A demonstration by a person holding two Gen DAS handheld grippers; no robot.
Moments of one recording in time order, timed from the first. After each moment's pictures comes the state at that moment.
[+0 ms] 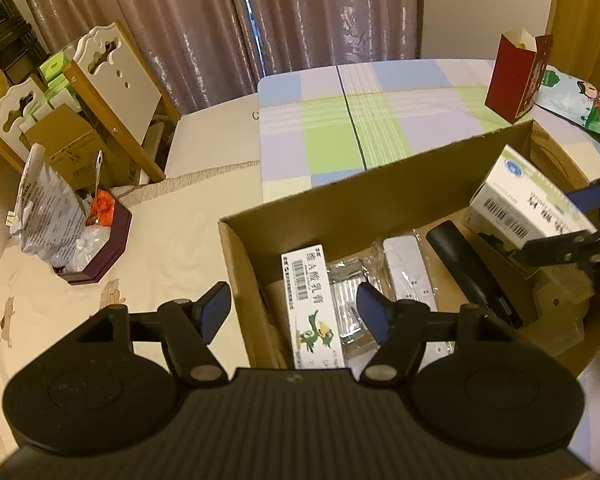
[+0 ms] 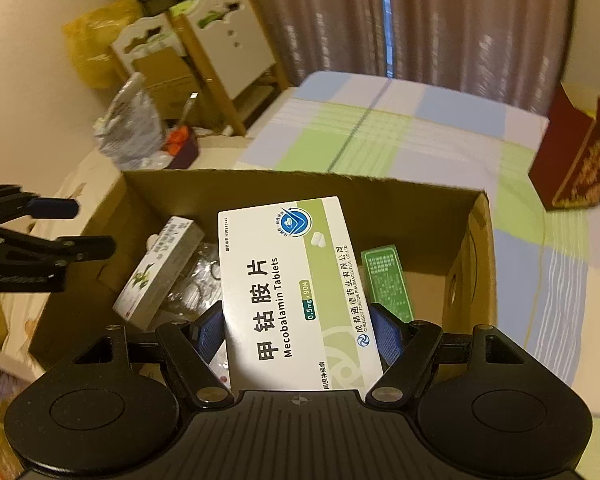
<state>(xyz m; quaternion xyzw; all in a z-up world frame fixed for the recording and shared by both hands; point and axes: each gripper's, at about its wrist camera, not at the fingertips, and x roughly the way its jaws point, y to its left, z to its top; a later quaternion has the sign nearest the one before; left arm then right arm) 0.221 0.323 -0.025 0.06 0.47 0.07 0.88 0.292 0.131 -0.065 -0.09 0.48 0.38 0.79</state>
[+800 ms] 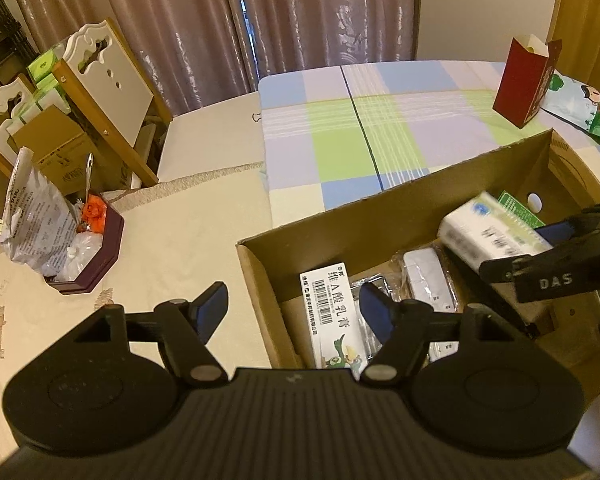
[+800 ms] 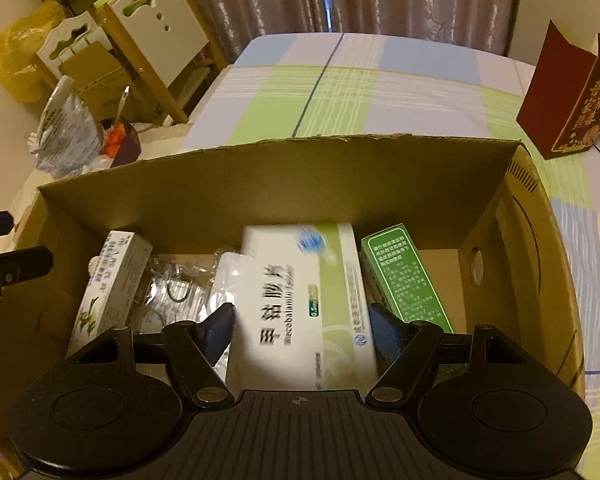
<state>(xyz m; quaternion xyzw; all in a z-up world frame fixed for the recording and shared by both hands) 0.243 0.350 -0.036 0.05 0.48 0.06 0.87 0.312 0.174 -0.108 -0.07 0.52 0.29 0.80</state>
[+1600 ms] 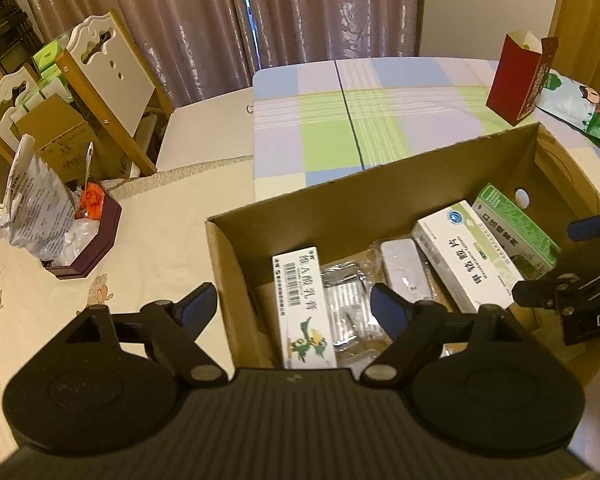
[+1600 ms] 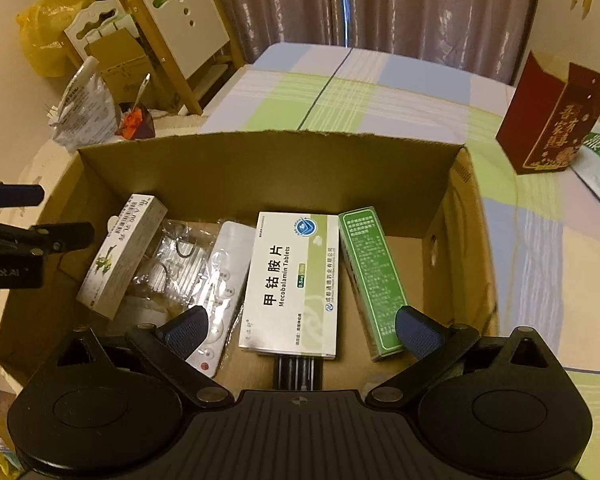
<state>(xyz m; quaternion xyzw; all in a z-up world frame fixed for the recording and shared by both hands) 0.228 0.322 -0.037 0.04 0.48 0.07 0.87 0.278 0.136 -0.072 -0.11 0.50 0.31 0.80</state>
